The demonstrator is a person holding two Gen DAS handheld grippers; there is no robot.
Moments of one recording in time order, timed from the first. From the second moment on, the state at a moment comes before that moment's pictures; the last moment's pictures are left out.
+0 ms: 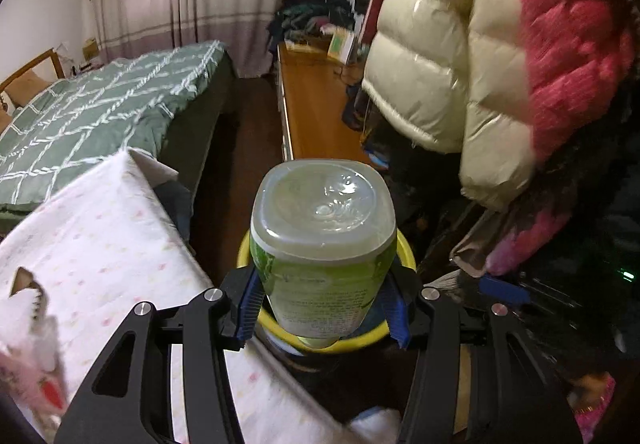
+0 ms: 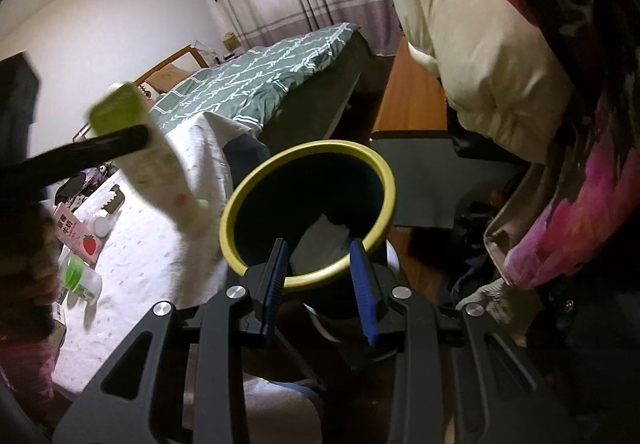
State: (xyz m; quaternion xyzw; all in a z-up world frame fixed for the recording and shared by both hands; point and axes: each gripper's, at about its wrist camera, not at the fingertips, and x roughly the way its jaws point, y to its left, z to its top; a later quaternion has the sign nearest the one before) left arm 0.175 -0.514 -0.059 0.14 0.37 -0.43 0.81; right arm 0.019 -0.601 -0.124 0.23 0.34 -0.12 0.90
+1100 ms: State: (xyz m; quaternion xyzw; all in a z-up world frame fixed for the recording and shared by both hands) left arm 0.106 -0.192 -0.002 0.06 0.30 -0.21 0.93; right arm 0.099 -0.481 -0.125 0.17 0.38 -0.01 0.91
